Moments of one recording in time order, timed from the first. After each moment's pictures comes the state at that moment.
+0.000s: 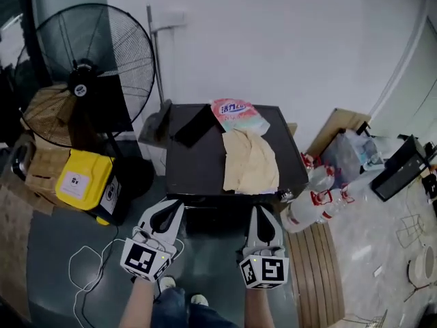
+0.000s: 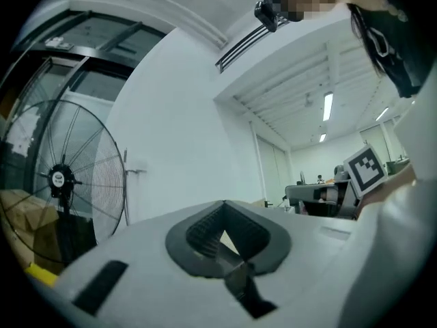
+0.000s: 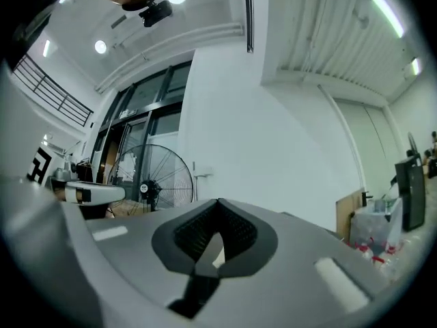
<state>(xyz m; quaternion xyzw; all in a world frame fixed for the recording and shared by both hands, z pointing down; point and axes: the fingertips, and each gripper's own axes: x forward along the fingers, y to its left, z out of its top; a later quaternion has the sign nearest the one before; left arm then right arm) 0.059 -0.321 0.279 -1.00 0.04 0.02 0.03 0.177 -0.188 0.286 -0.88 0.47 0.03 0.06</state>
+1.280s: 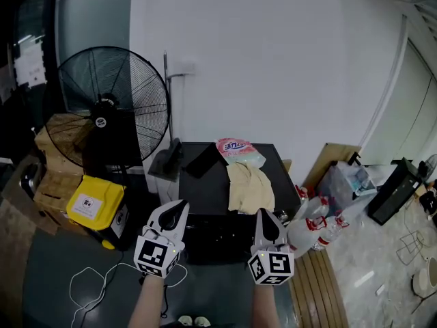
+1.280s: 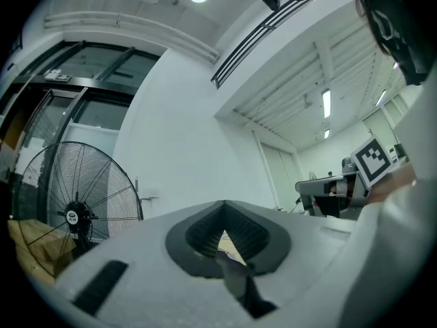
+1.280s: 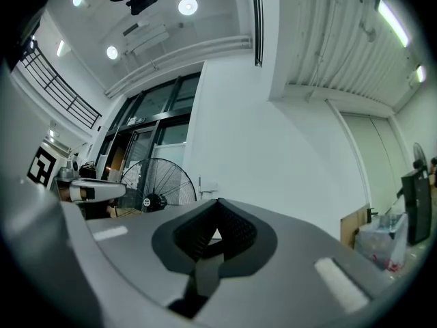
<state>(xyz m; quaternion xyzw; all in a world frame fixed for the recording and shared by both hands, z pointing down) 0.016 -0.327 0.186 -0.99 0.08 0.06 0.09 0.143 -0.180 0.195 -0.87 0.48 0.07 0.06</state>
